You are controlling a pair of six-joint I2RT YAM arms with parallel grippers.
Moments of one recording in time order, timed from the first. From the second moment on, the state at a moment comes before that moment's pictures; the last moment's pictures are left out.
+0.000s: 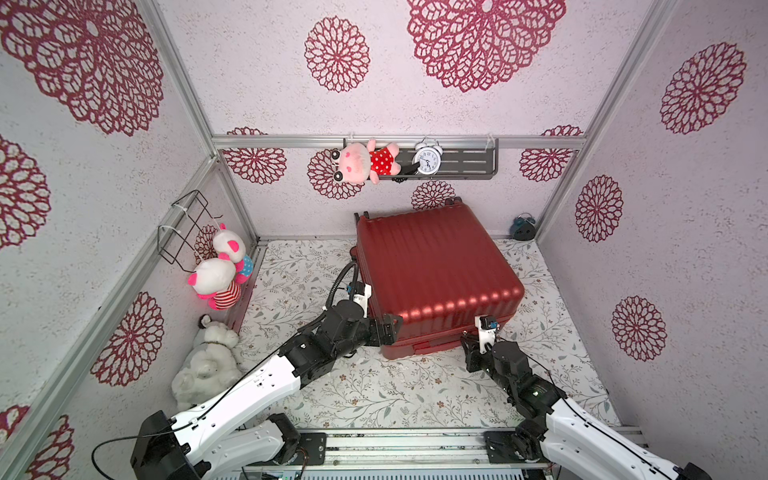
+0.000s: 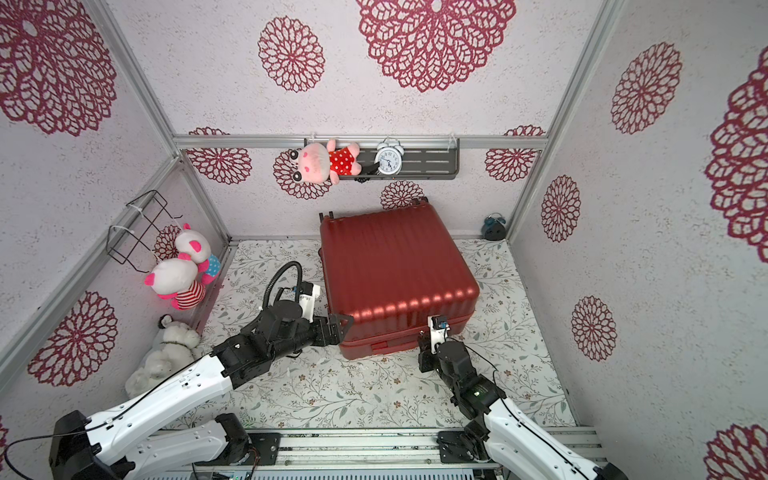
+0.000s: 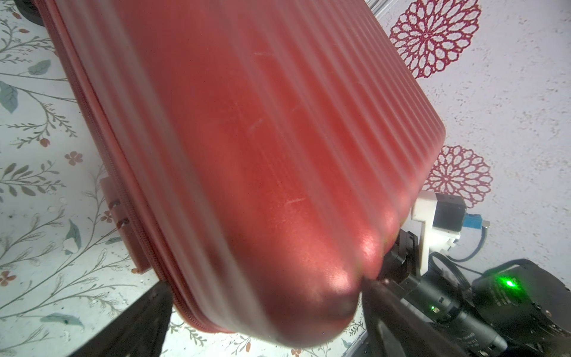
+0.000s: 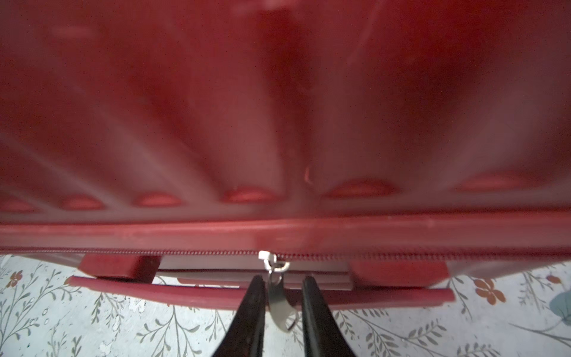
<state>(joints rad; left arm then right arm) -0.79 1.07 0.82 -0.27 -0.04 -0.71 0.63 0.71 0.23 0.00 0.18 0.31</state>
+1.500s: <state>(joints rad) -0.80 1.17 0.82 -0.15 0.07 -0.74 0.99 0.85 0.22 0.24 0.35 0.12</state>
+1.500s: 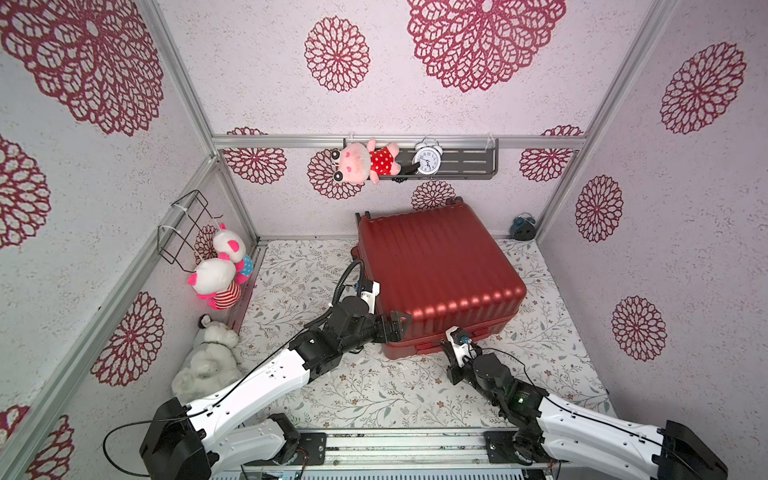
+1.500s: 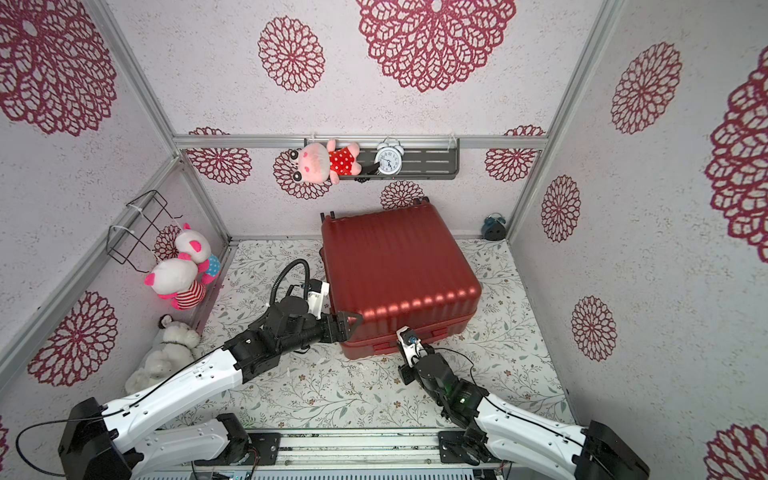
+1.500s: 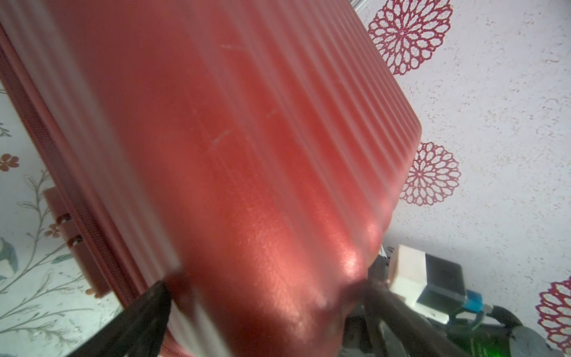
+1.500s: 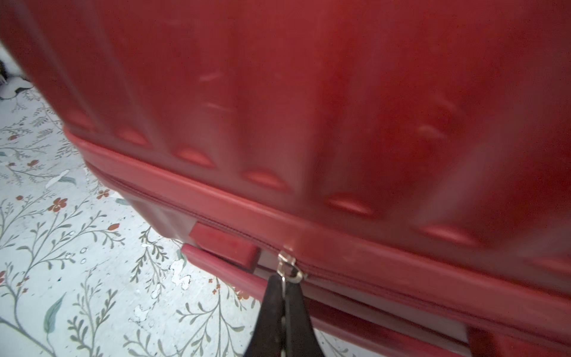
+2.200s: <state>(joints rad) -0.81 1.18 0.83 -0.12 0.07 -0.75 1.33 1.38 0.42 0.58 0.65 0.16</state>
